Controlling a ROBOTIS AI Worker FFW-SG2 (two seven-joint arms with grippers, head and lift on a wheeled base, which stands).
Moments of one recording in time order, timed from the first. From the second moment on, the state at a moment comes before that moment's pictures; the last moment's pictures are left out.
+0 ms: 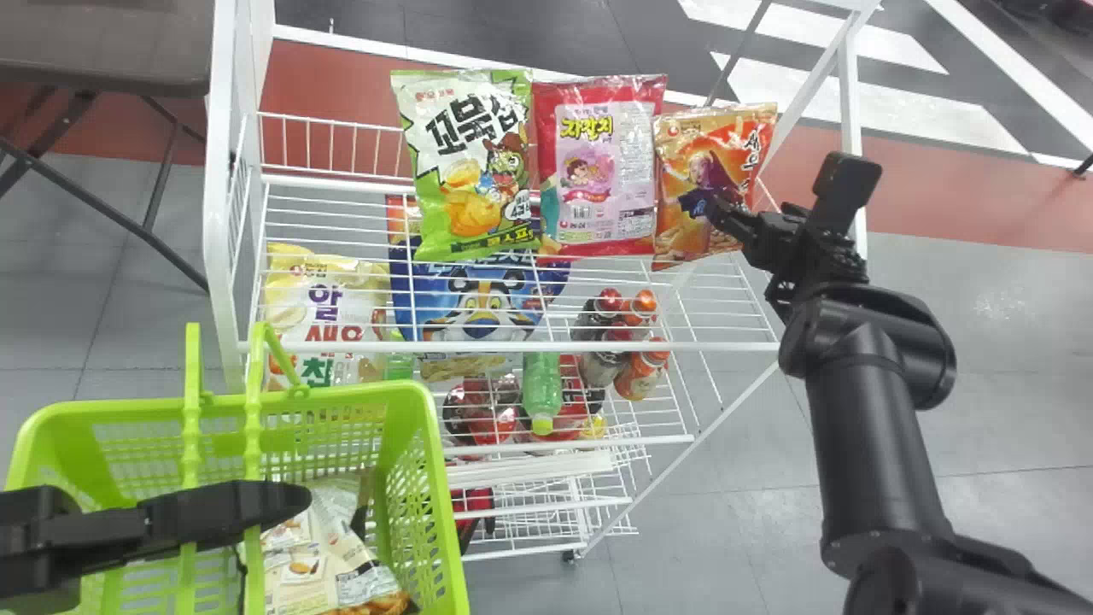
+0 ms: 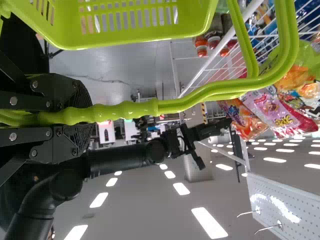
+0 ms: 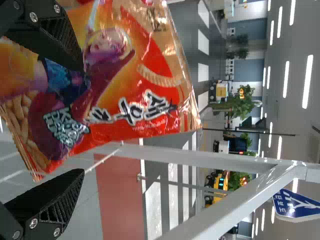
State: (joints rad) left arm 0.15 0.24 0.21 -1.82 1.22 1.57 -0.52; right arm -0.42 -0.28 -0.35 -1.04 0.02 0.22 0.22
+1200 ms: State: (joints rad) left arm 0.16 0.25 0.22 -1.82 1.23 1.57 -0.52; right arm -0.42 -0.27 -0.27 -1.12 0.13 0.33 0.16
